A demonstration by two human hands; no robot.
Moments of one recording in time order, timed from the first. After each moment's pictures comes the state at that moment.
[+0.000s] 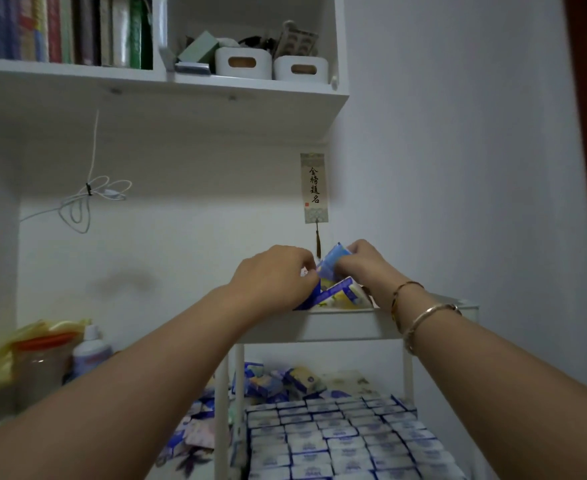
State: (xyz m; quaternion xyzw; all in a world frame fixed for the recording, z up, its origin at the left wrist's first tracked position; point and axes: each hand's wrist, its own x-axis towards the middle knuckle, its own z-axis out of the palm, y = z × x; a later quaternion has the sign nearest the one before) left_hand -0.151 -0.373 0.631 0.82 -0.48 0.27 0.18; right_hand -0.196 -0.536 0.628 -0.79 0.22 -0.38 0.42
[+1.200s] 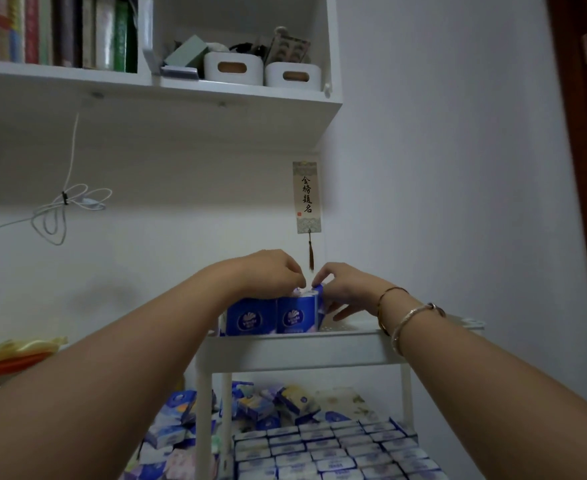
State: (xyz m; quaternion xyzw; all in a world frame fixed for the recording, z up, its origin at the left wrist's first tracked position) left_hand -0.137 -0.387 0.667 0.85 -0.50 0.07 0.13; right_hand -0.179 -0.545 0.635 -0.88 0.21 -0.20 0.36
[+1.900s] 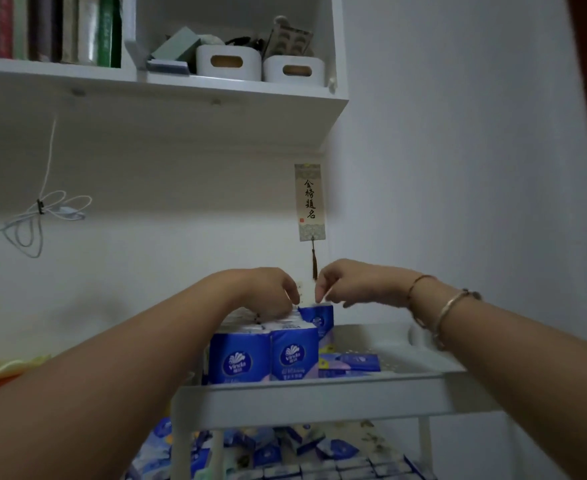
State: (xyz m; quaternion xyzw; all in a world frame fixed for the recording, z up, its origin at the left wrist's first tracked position) left_hand -0.074 -0.435 0.681 0.87 -0.49 0.04 0.07; right_hand -0.169 -0.568 0.673 -0.96 0.13 -0.15 0.21
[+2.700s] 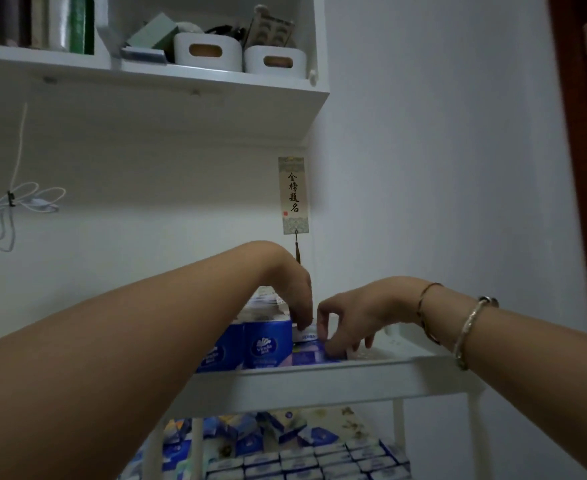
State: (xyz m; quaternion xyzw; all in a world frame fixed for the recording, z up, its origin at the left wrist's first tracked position) left_hand -0.117 -0.480 0.692 0.85 -0.51 -0.03 -0.10; right_hand -0.210 -0.562 0.650 -0.96 0.20 0.05 0.16
